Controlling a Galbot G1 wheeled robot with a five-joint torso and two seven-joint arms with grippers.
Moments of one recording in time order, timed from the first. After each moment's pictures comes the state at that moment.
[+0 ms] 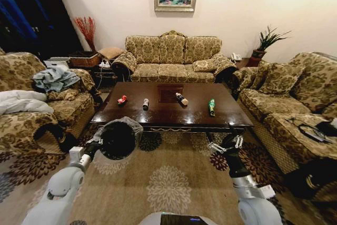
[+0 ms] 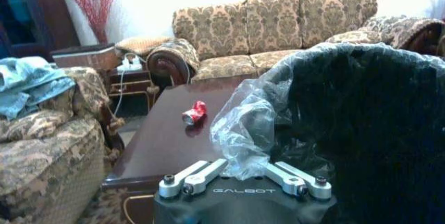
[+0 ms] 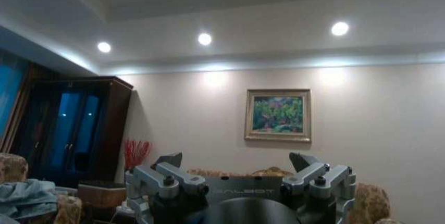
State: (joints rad) left arm 1.54 -1.06 -0.87 -1.93 -0.43 0.27 0.13; right arm -1.72 1.31 0.59 2.25 0.24 0.38 -0.17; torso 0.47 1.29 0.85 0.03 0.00
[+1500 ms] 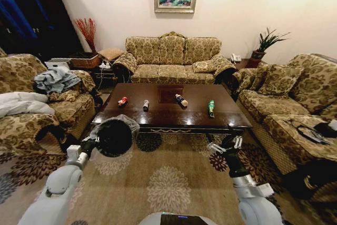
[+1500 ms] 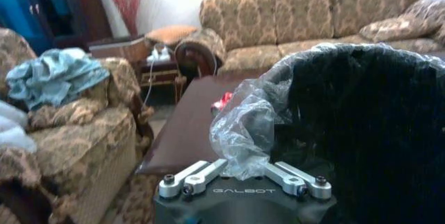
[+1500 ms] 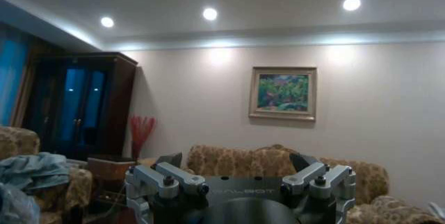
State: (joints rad) left arm 1.52 -1.08 -0.86 -1.89 -0.42 0.30 0.03; right arm -1.73 1.30 0.60 2.25 0.22 0.29 -0.19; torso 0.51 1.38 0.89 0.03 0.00
